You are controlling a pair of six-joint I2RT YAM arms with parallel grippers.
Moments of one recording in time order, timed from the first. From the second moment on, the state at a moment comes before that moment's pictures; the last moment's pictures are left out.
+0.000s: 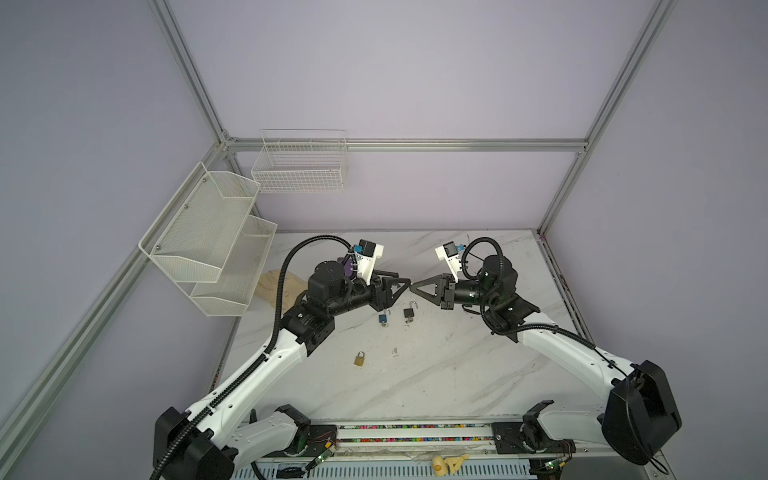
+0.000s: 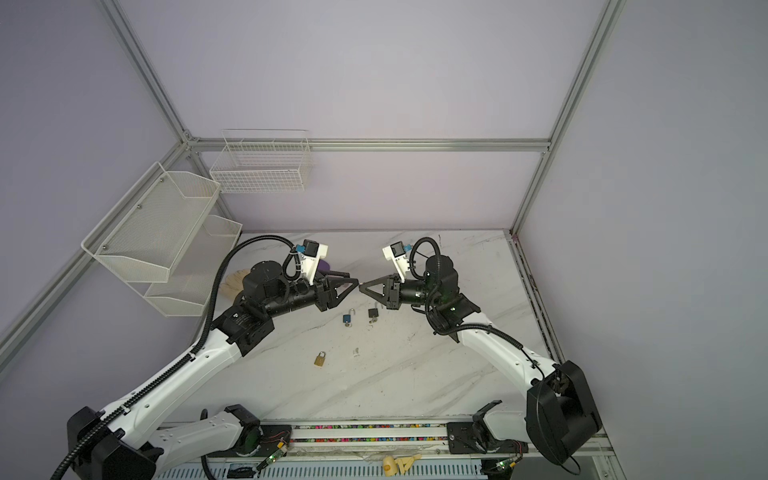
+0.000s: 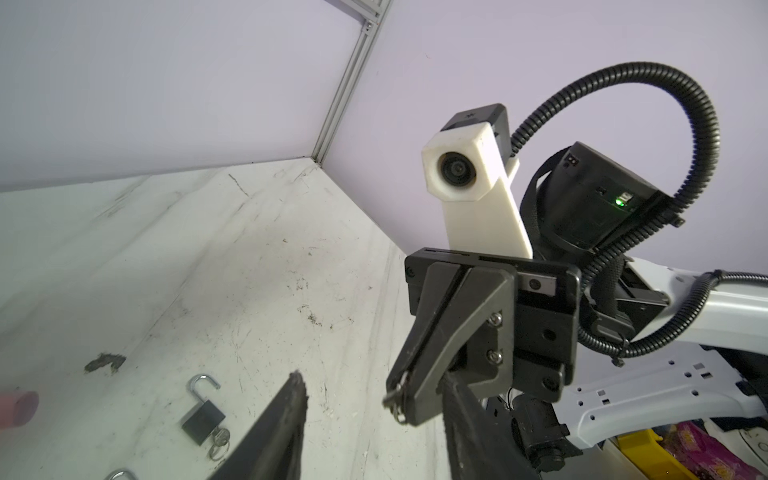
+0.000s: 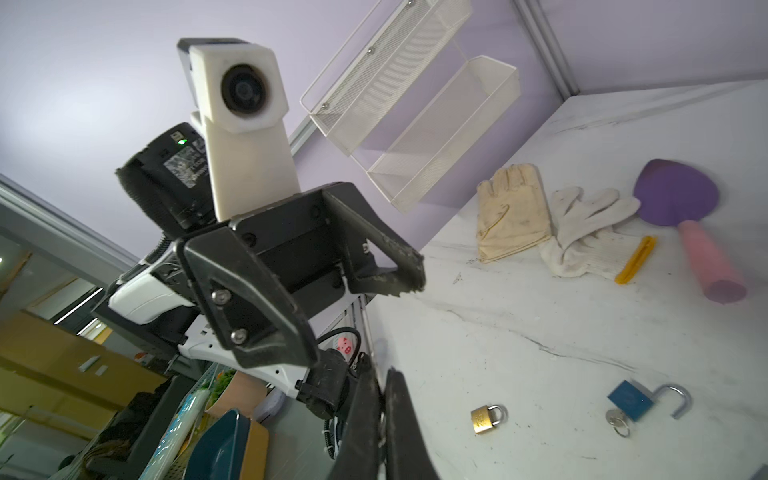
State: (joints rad) left arm -0.53 1.09 0.98 -0.08 0.45 -0.43; right arm 0.54 1.29 0.91 0.26 -0.84 0.65
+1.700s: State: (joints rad) left arm -0.68 1.40 0.74 -0.58 -0.11 -0.78; right arm 0.73 1.35 0.68 0.17 -0.40 0.73
